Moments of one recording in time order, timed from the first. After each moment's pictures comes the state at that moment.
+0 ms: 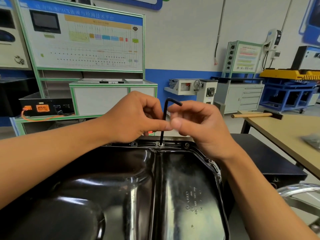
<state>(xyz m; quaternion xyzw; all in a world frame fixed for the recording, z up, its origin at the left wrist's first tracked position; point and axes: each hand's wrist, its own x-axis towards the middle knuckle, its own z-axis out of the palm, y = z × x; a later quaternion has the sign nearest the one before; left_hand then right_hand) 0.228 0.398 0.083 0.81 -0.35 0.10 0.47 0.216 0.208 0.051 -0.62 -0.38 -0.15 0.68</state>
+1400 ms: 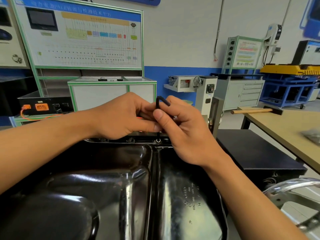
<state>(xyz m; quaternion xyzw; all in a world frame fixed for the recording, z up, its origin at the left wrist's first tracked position) 0.222 0.407 0.089 0.80 -0.41 -0.02 0.43 0.215 0.230 0.042 -0.74 -0.40 -0.31 0.44</state>
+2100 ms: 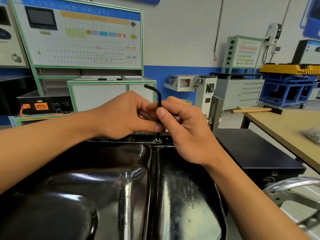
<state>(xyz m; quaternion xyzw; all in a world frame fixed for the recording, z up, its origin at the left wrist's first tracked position) 0.228 0.406 0.085 0.82 -0.39 0.02 0.42 0.213 0.227 0.040 -0.73 -0.39 -0.30 0.48</state>
